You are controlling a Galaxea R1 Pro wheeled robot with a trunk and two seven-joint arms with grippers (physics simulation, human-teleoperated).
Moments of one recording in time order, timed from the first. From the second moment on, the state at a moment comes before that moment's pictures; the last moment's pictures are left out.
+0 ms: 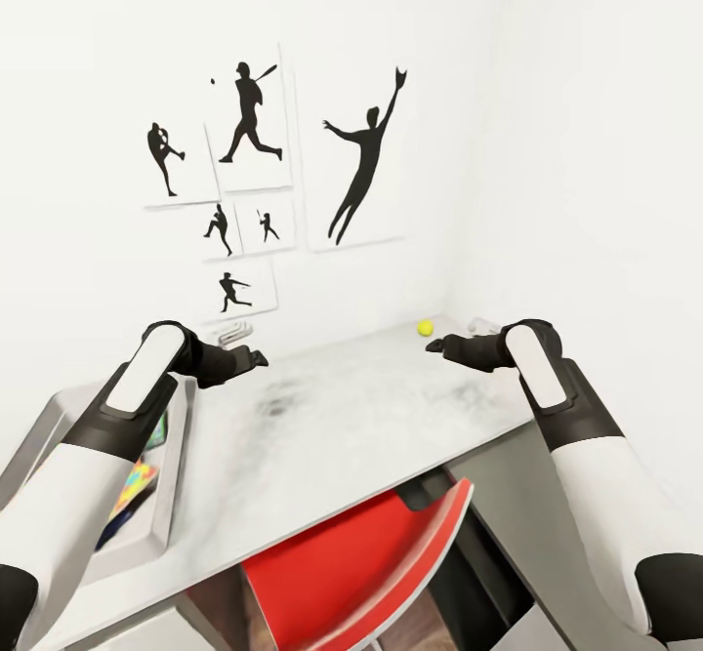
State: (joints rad) left arm -0.94 0.21 -0.27 -1.20 1.40 1.00 0.90; right arm -0.96 -0.13 0.12 -1.11 -0.84 1.05 -0.35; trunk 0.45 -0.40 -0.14
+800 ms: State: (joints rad) left arm -0.87 0.39 -0.27 -1.39 1.42 1.05 0.64; right arm -0.94 -0.20 0.12 -1.10 -0.84 1.05 -0.27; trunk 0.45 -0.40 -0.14
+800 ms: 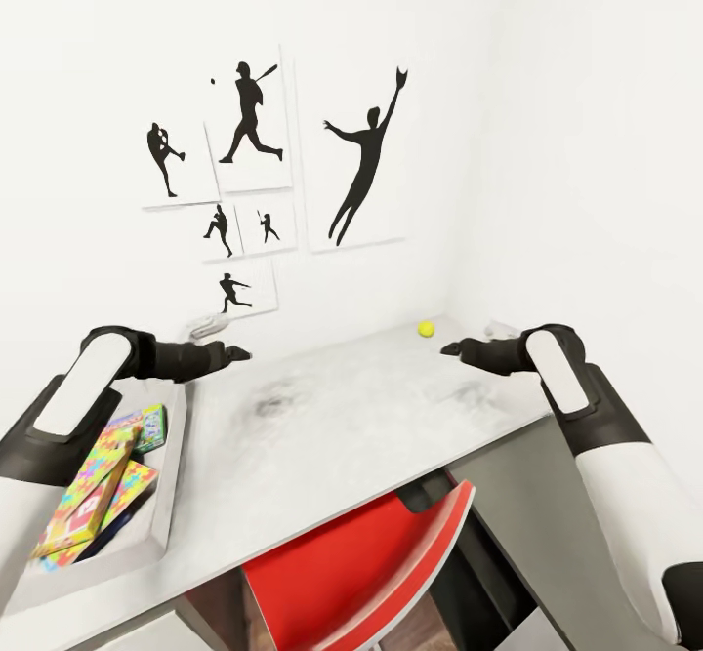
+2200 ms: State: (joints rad) left arm -0.76 0.61 -0.27 -1.42 1.42 1.05 -0.01; right arm -0.91 -0.26 0.11 -1.10 -0.84 1.04 -0.06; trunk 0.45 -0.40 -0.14
